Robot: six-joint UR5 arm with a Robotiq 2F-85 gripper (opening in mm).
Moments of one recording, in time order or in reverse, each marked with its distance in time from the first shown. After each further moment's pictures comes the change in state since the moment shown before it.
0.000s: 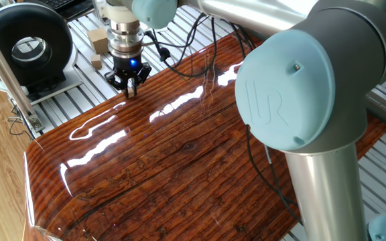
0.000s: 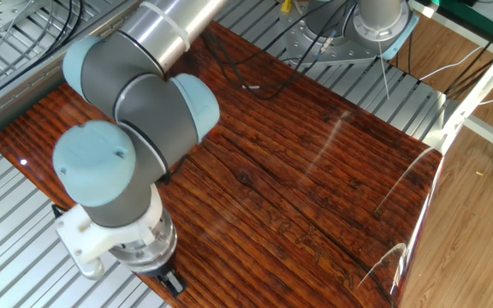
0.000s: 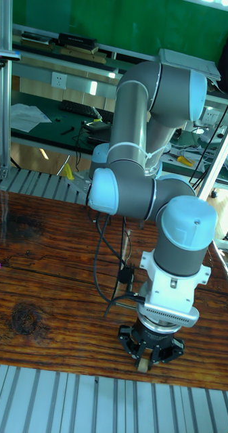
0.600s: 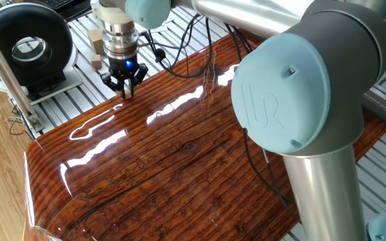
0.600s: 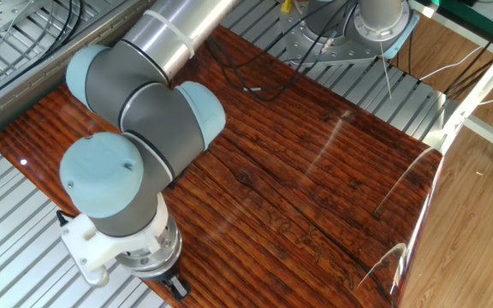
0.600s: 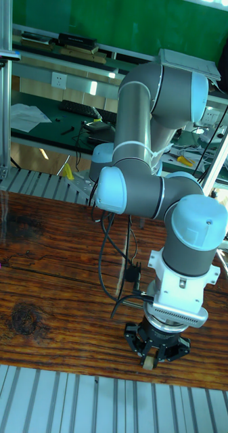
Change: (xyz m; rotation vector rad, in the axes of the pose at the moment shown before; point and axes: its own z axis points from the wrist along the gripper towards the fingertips) arm 0.006 0.007 -0.012 -0.001 0.024 0.006
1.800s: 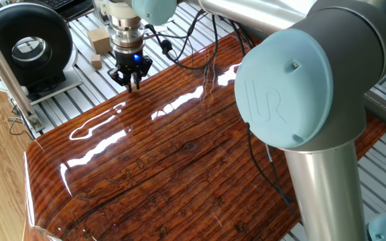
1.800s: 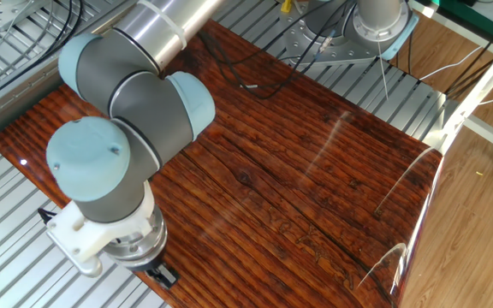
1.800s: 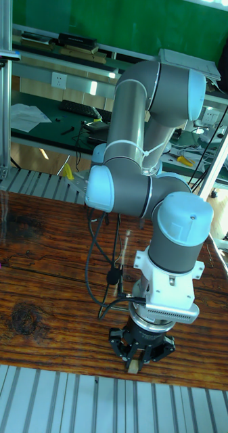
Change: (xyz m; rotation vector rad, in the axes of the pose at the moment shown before) arm -0.020 -0.037 0.003 0.043 -0.063 -0.193
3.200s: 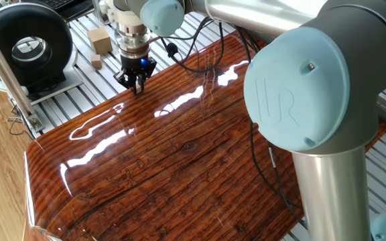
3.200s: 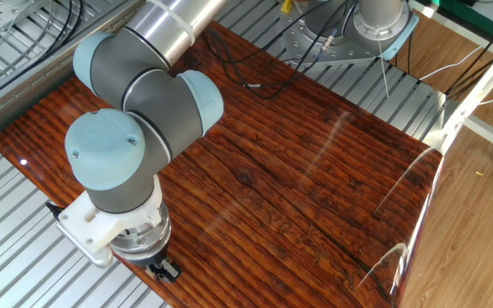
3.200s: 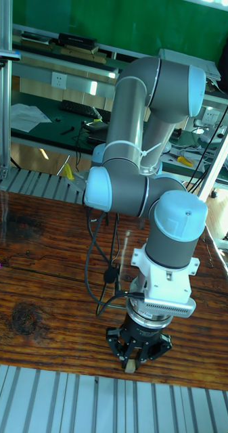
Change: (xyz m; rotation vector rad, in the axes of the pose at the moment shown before) arm 0.008 0.002 0.005 -0.005 -0.016 -0.004
